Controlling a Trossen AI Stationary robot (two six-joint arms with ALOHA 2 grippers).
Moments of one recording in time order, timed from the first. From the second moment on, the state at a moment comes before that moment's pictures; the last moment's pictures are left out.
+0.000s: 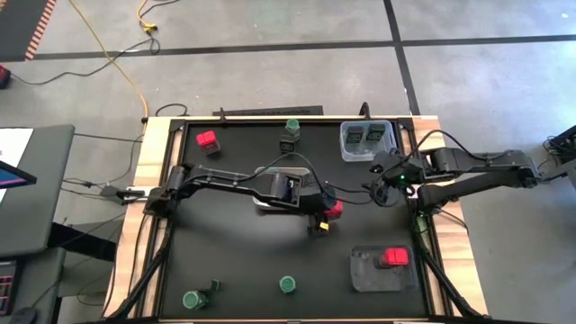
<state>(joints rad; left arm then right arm) -0.13 2.15 2.12 -0.85 -0.21 -0.22 0.04 0.85 0.88 -0.95 0.29 0.50</state>
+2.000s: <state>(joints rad) -0.12 2.14 2.12 -0.92 -0.22 -0.21 0.16 1.19 0.88 -0.34 0.13 -0.06</state>
